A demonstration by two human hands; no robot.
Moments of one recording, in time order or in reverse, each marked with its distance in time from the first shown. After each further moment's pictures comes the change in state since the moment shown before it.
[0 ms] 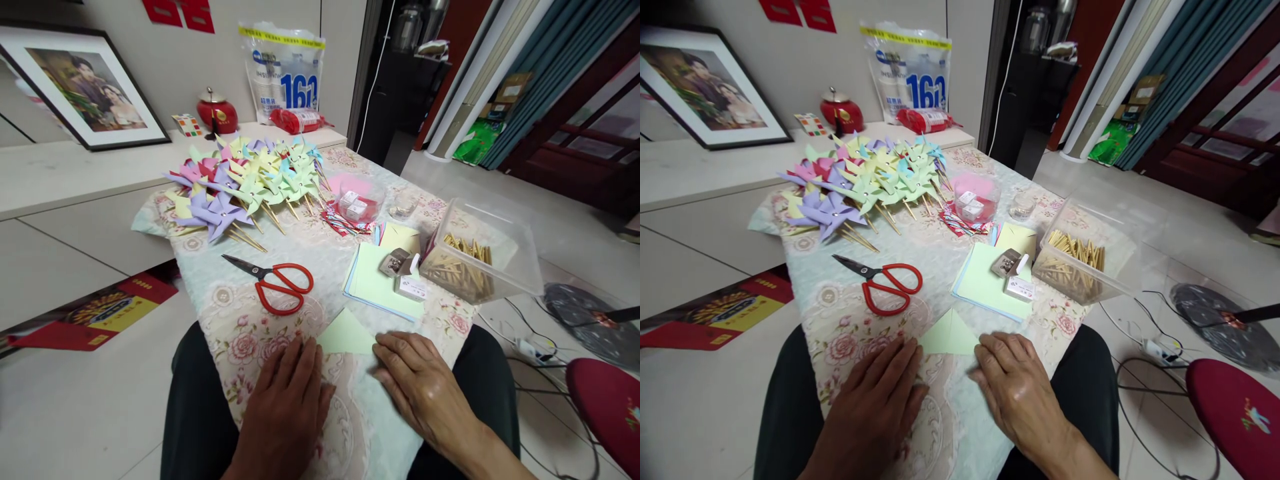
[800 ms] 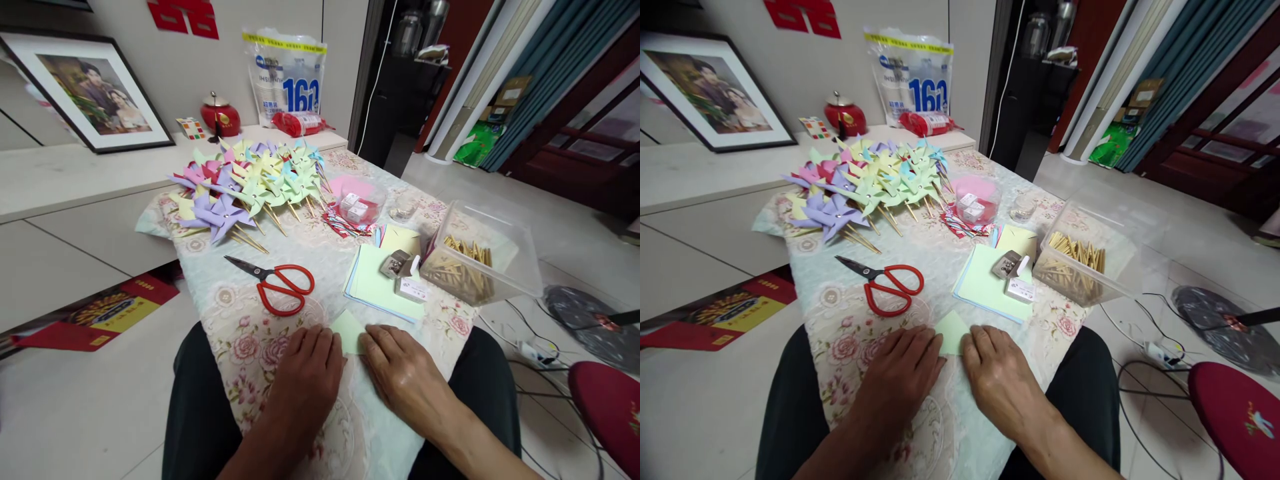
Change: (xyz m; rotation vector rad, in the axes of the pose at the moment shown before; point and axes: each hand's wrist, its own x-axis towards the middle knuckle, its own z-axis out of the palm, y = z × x) left_hand 0.034 0.003 0.020 -0.014 0.023 0.060; right_hand 0.030 -0.010 0.007 -0.201 -0.065 -0.141
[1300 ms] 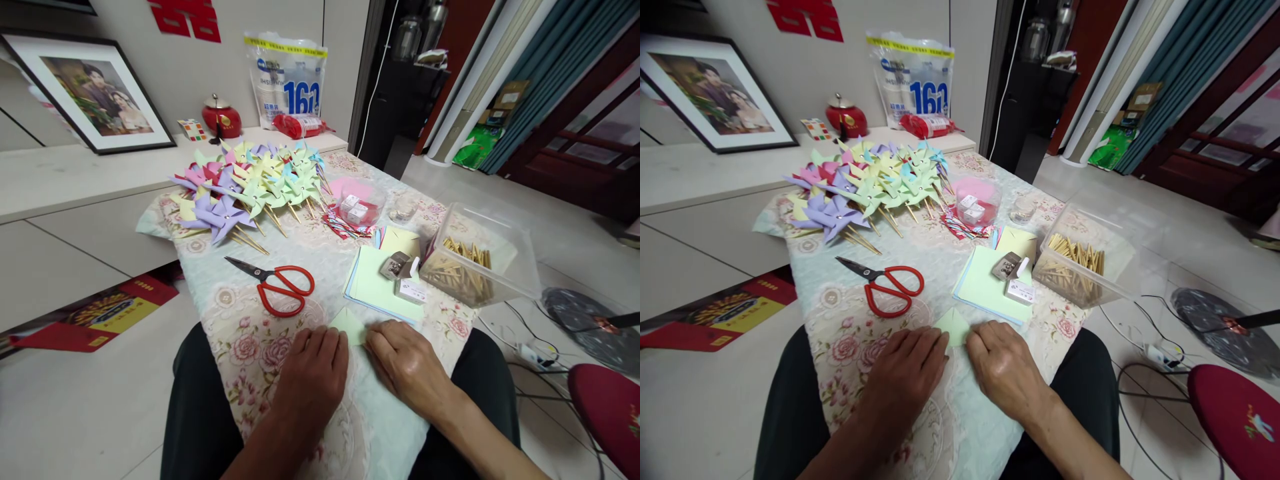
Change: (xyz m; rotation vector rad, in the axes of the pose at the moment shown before) left_hand 0.006 0.001 0.003 0.003 0.060 0.032; right_hand 0.005 0.015 0.005 0.109 0.110 0.023
